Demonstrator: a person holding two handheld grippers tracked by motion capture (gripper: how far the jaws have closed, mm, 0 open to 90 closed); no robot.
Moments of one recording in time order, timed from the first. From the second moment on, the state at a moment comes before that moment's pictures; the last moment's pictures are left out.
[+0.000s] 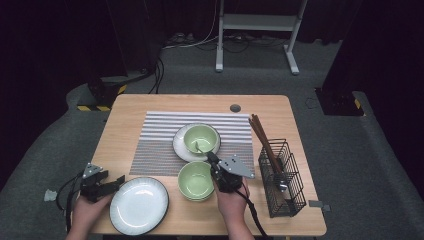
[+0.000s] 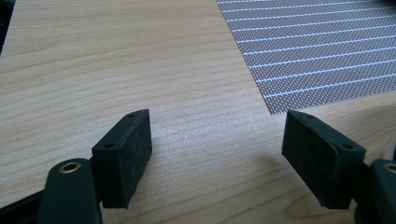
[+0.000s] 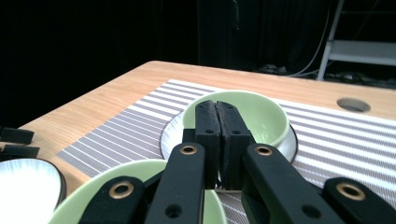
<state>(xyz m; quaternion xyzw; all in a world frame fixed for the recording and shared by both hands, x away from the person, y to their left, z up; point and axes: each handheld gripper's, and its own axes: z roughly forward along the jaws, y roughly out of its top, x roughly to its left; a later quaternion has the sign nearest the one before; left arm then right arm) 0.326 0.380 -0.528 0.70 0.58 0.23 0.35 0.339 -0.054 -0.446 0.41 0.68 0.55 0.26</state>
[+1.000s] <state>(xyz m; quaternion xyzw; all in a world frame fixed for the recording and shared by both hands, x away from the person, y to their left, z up) 0.326 0.381 -0.528 0.70 0.58 0.22 0.35 0.361 -0.083 -0.465 0.46 0.66 0.53 0.27</state>
